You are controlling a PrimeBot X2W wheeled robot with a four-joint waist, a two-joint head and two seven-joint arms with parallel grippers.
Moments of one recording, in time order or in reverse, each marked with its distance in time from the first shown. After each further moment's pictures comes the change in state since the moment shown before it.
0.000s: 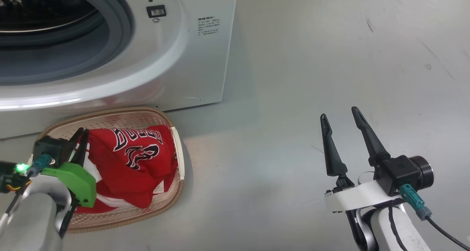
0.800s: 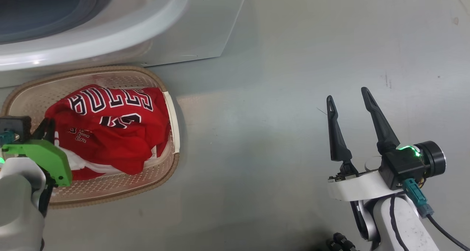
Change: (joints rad) left arm -0.219 -0.001 0.061 0.324 -0.061 -0.003 0.014; right arm -0.037 0.002 -0.014 -0.066 -0.102 -0.040 0.000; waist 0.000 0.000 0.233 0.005
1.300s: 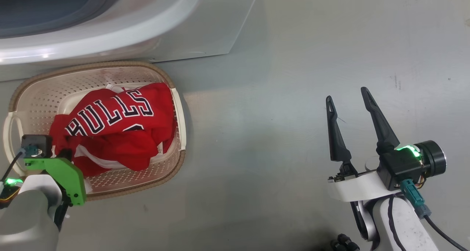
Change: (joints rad) left arm -0.003 -0.046 -0.032 0.174 -0.001 0.000 0.069; right arm 0.000 0.000 0.000 0.000 -0.025 -0.005 0.000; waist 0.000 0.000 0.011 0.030
